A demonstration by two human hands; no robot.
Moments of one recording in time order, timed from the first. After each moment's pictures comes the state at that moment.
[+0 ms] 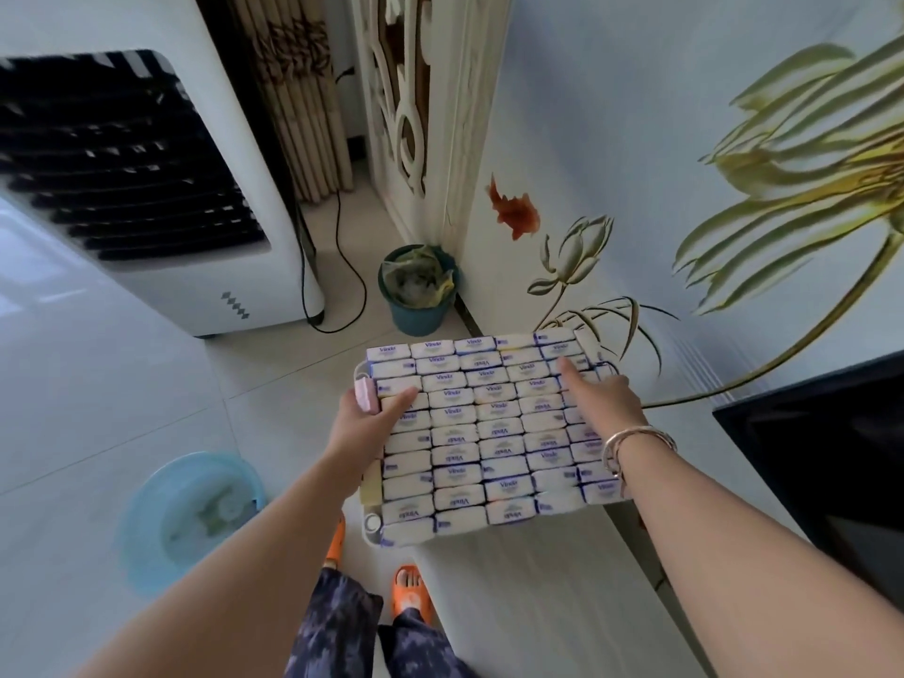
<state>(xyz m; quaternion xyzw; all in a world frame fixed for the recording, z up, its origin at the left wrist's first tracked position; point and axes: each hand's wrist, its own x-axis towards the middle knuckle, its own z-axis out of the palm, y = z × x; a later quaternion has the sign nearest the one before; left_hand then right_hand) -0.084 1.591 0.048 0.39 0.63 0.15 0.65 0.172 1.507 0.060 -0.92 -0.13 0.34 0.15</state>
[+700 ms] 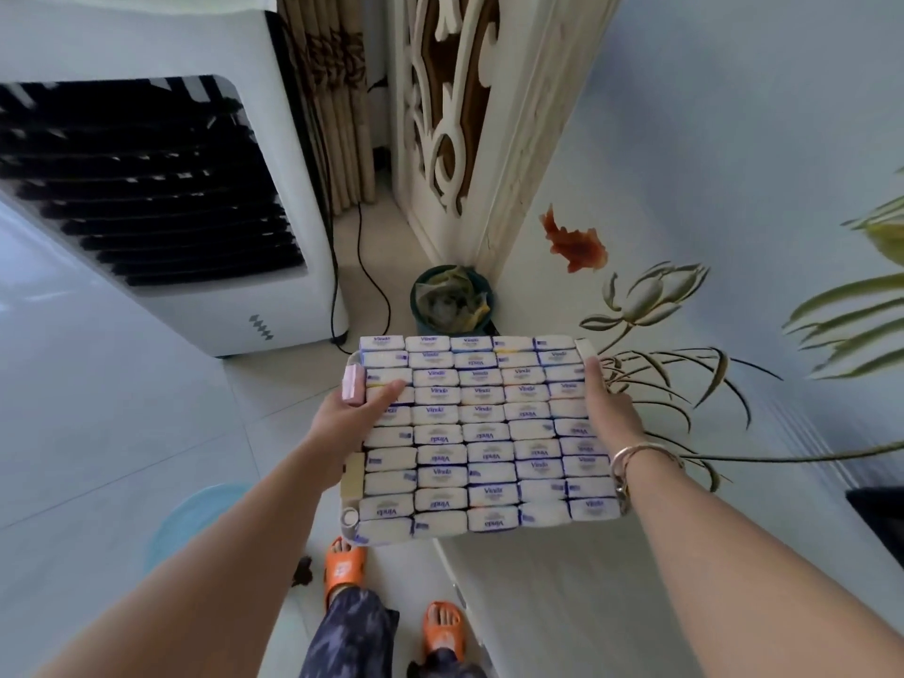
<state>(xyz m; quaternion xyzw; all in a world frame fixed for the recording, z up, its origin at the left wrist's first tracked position) -0.164 1.729 0.024 0.38 0.58 0.13 0.71 0.103 1.620 0.042 -0.91 -0.07 0.36 0.19</state>
